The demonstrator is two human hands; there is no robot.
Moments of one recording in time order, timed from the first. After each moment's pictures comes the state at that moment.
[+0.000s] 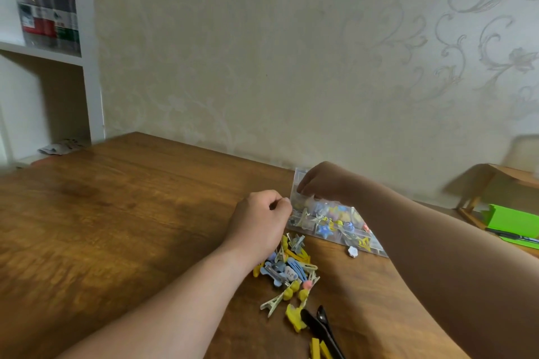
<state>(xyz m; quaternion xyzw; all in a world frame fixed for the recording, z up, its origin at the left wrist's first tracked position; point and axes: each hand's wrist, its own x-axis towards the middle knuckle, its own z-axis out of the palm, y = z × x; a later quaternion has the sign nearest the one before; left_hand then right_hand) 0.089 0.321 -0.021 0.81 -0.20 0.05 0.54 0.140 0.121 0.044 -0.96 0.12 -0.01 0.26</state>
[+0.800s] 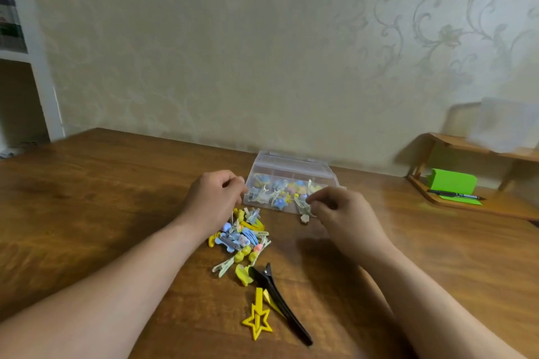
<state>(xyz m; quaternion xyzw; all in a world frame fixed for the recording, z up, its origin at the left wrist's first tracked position) 0.077 0.322 -0.011 0.81 -0.18 0.05 0.55 -0.045 0.106 -0.002 -0.89 0.14 -0.24 0.36</state>
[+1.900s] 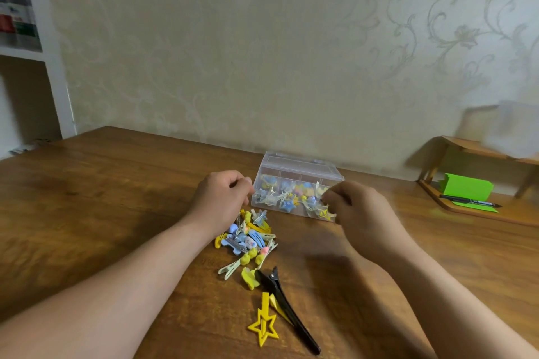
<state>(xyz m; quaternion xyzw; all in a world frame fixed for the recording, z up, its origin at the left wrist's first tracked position) 0.075 0.323 -0.011 0.81 -0.19 0.05 0.55 -0.050 0.105 0.019 -0.92 0.13 -0.24 0.29</state>
